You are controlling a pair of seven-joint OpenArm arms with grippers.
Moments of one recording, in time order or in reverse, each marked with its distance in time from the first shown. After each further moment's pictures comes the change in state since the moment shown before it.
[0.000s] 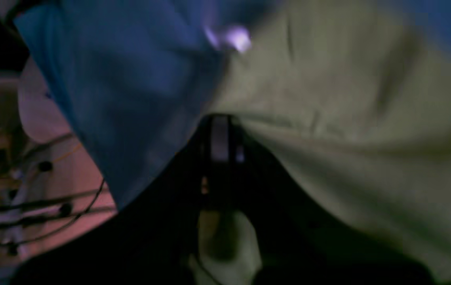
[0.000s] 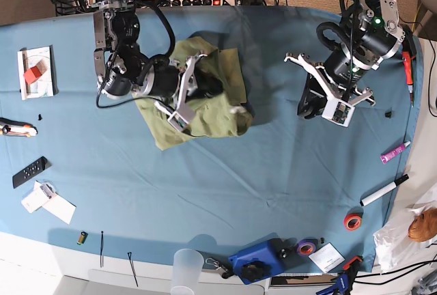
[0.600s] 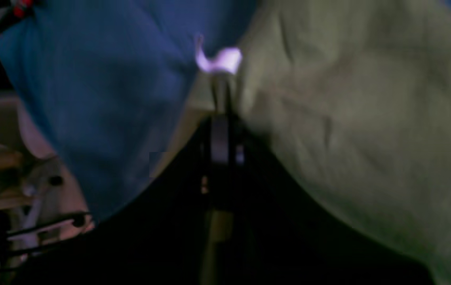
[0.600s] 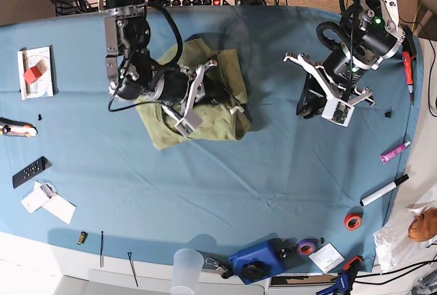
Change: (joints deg) left arm 0.0 0.0 0.0 0.0 -0.7 0.0 0.0; right arm 2.7 -3.1 0.4 -9.0 -3.8 0.2 4.2
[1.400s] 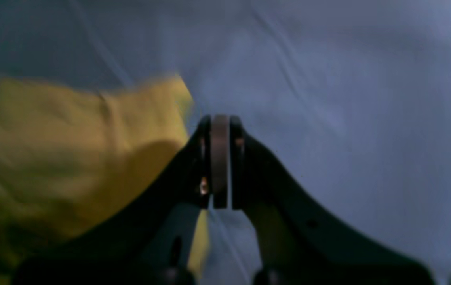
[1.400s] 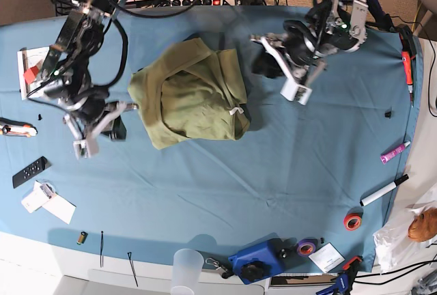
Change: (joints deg) left arm 0.8 2.1 14.9 -11.7 -7.8 12.7 5.9; right arm 0.3 -0.3 29.5 12.7 -18.7 -6.5 -2.9
